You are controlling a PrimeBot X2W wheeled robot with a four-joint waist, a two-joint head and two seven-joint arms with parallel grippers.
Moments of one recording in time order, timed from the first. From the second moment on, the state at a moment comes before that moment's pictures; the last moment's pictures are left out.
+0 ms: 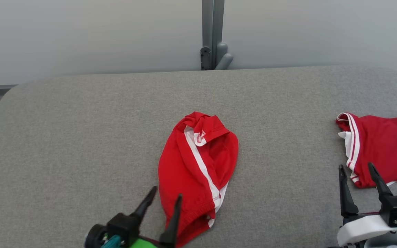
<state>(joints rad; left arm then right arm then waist) 0.08 0.09 -0.33 0.10 -0.25 -0.13 -0.17 0.08 -0.05 -0.16 0.10 -0.05 0.13 -0.26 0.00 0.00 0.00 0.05</state>
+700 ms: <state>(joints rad) 0.02 0.08 -0.50 0.08 -0.47 -0.01 0.19 0.00 -0.05 -0.13 0.09 -0.03 0.13 -0.26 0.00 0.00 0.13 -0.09</state>
